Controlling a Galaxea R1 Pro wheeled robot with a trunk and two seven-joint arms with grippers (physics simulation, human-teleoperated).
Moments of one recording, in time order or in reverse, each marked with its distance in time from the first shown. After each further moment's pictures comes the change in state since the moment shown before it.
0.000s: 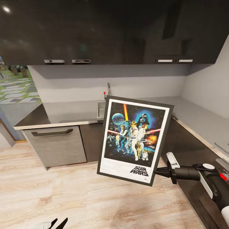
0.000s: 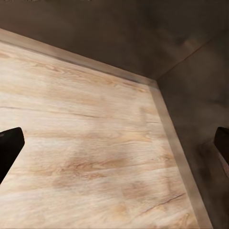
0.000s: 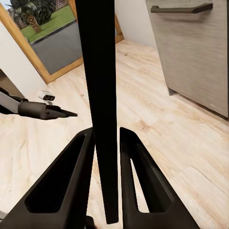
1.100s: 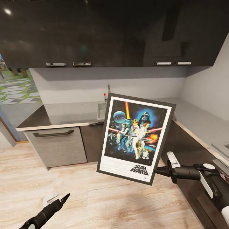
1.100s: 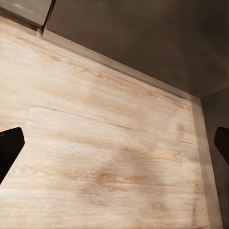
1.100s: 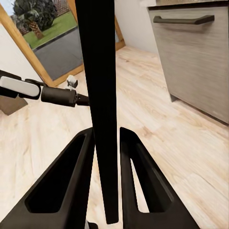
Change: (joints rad) left arm 0.000 0.019 -0.014 -0.440 -0.011 0.403 0.558; right arm 0.000 0.000 -0.004 0.000 -0.022 0.002 0.001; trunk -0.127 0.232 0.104
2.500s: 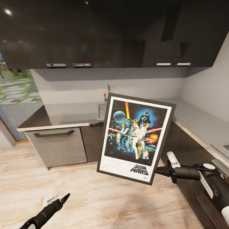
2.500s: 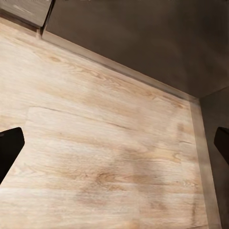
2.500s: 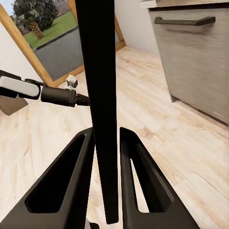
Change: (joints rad) left arm 0.000 -0.001 -0.001 -0.001 0.000 -0.002 0.000; right arm 0.000 0.000 0.000 0.000 0.000 -0.001 -0.001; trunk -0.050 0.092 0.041
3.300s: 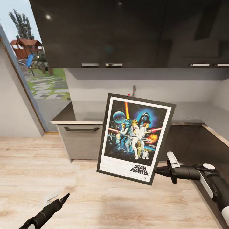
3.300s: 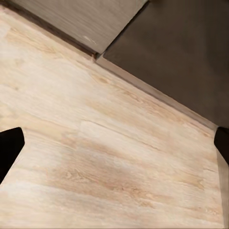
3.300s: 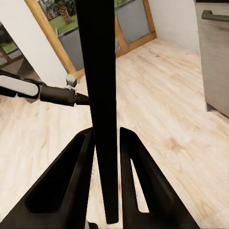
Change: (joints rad) left arm 0.000 0.001 0.003 0.000 0.002 -0.003 0.000; right arm 0.002 0.000 0.003 -0.005 -0.002 -0.003 -0.006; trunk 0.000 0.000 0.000
